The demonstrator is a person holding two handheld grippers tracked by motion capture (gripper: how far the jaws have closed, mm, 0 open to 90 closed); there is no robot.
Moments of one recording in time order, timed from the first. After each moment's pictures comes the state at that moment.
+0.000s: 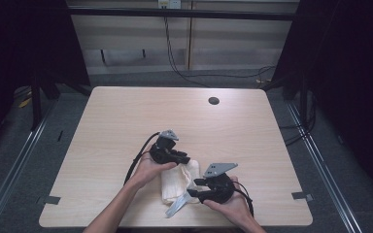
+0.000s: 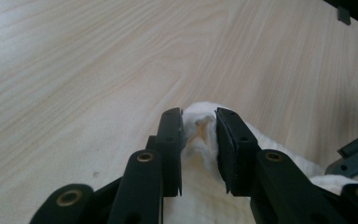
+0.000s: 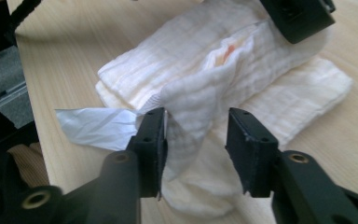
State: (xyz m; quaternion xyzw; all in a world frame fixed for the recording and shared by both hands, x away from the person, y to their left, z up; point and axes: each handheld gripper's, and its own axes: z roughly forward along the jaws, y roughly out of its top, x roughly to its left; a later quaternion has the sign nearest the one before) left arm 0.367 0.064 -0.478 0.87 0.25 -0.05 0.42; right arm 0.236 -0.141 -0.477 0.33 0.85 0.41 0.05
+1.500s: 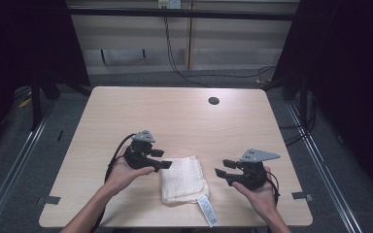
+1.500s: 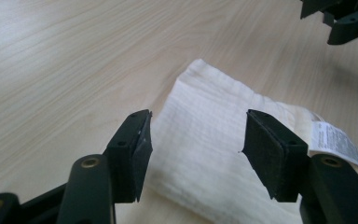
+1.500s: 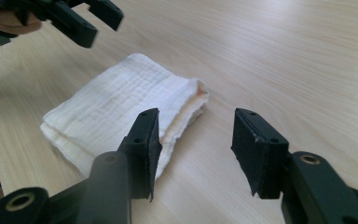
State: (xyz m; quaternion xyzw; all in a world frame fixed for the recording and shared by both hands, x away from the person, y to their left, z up) left arm 0.329 0.132 -0.434 0.87 0.26 0.00 0.43; right arm 0.242 -0.220 -0.444 0.40 0.78 0.46 0.14
